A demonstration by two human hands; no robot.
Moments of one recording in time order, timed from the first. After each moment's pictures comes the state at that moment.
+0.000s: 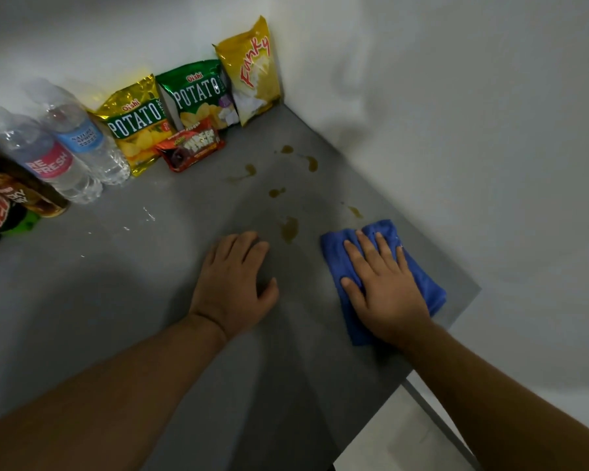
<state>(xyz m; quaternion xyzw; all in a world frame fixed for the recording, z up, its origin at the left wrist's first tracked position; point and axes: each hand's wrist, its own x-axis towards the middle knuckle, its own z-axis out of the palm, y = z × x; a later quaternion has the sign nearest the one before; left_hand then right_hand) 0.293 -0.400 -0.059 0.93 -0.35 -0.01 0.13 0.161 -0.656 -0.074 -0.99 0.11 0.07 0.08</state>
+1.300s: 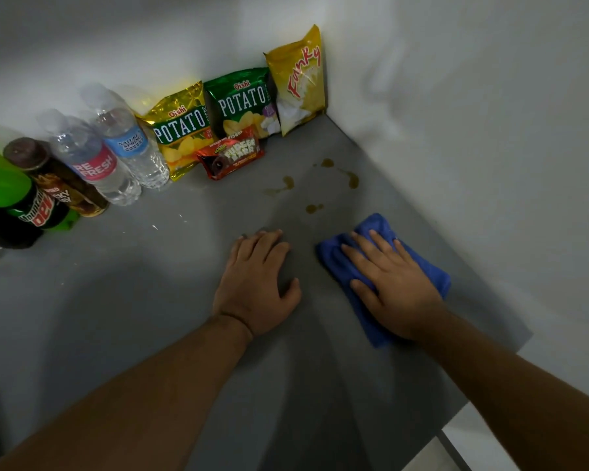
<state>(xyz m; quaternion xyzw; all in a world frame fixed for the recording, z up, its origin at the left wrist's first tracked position) 0.327 -0.398 -0.071 0.94 -0.31 -0.02 0.17 0.230 -0.662 -0.075 -0.99 -0.04 0.06 0.10</state>
